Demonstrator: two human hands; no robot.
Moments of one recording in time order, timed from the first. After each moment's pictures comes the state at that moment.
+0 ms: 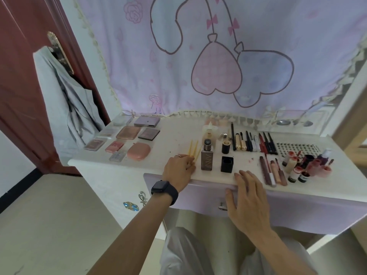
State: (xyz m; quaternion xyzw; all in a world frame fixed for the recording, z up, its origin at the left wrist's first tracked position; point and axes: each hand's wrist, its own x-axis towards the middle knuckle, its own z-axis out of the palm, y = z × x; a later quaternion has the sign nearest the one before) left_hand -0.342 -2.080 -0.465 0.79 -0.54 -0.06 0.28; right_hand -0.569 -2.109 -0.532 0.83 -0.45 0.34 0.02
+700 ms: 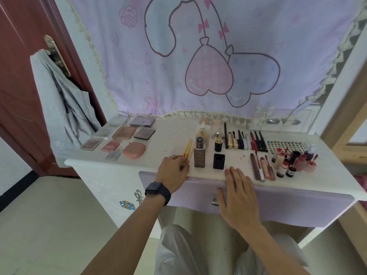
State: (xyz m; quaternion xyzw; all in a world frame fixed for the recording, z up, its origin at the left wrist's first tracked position) left_hand -0.349 -2.068 -0.469 0.78 -0.55 -0.03 0.29; right_hand -0.573 -2.106 -0.538 0.85 -0.45 0.28 0.05
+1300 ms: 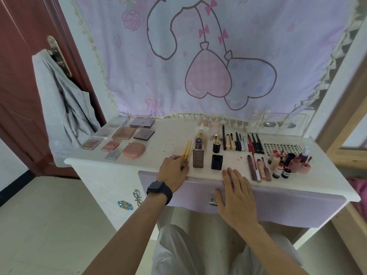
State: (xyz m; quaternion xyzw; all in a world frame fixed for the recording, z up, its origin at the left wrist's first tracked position) left_hand -0.356 -2.068 -0.466 0.78 -0.56 -0.04 0.27; right_hand -0.577 -2.107 -0.537 0.86 -0.44 0.26 0.06
